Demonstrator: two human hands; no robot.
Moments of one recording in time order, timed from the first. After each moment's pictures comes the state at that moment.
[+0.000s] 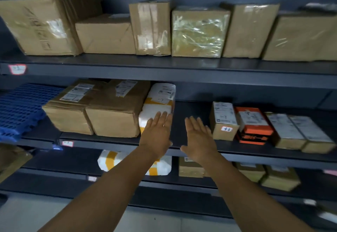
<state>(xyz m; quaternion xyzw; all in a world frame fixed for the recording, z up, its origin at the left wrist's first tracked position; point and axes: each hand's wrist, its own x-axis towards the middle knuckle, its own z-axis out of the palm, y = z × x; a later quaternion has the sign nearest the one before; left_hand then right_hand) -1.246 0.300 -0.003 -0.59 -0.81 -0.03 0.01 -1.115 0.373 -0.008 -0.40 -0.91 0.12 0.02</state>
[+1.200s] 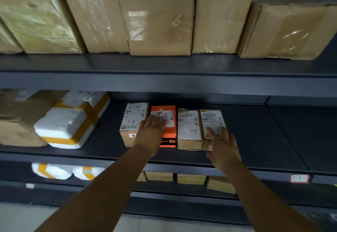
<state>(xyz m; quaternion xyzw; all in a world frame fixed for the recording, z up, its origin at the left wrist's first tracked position) -1.049 0.518 -0.051 -0.57 -0.82 -0.01 0.00 -0.840 0.619 -0.075 -0.54 -0.83 0.16 -0.02</state>
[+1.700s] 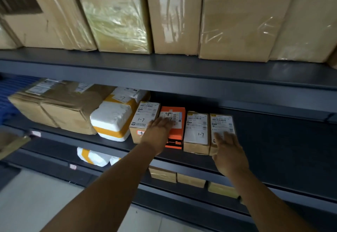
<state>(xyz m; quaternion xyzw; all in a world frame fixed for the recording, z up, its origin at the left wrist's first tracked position) -1.143 0.458 -0.051 -0.54 -0.84 -0.01 0.00 -0.940 0.575 -0.077 -0.43 -0.90 0.09 -0.01</state>
